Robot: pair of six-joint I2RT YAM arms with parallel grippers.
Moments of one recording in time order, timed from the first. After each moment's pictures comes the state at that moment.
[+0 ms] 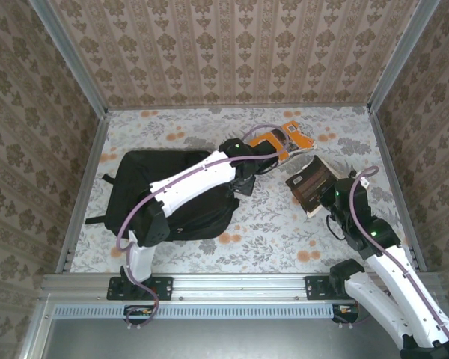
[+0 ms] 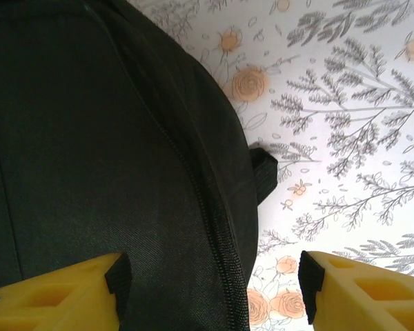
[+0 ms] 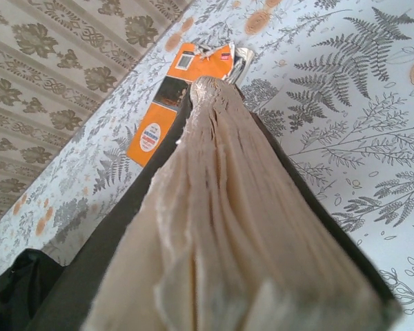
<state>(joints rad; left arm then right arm) -1.03 1.99 1.91 -1.38 -0.34 -0.70 0.31 0.62 0.67 -0.64 0.28 0.94</state>
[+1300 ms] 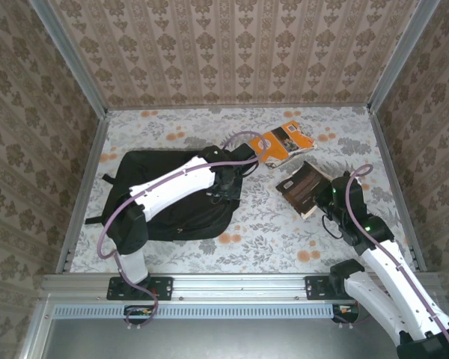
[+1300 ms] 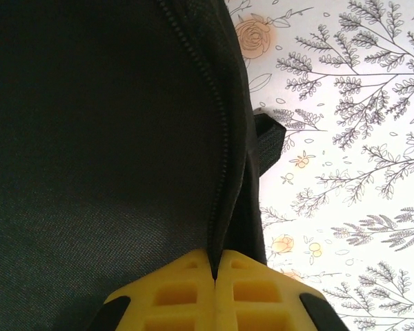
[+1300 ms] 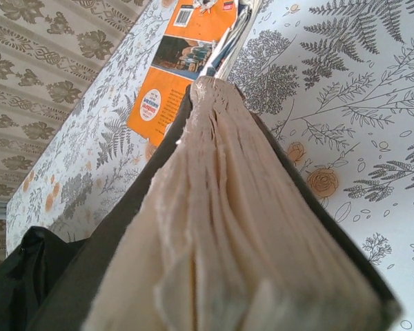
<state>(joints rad) -0.95 1.79 1.58 -1.17 -0.18 -0.69 0.27 0.67 0.63 -0.58 0.14 0.98</state>
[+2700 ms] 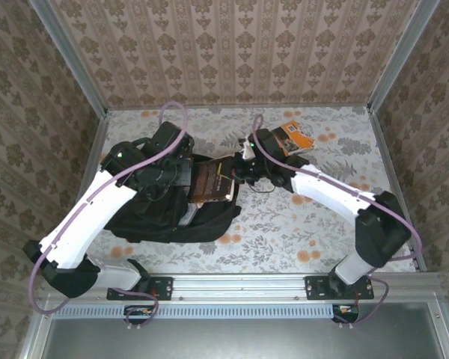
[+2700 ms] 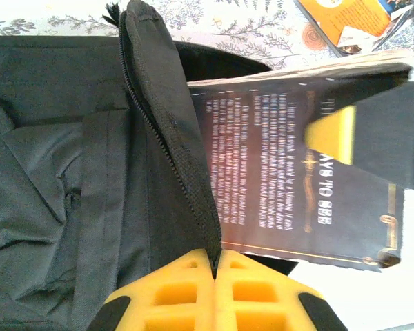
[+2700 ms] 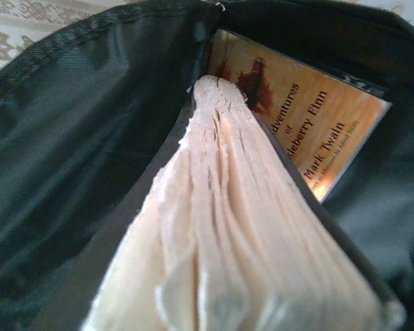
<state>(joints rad) -0.79 1.31 1.66 -1.37 -0.21 -0.56 0.64 1.61 1.22 -0.23 -0.47 1.02</state>
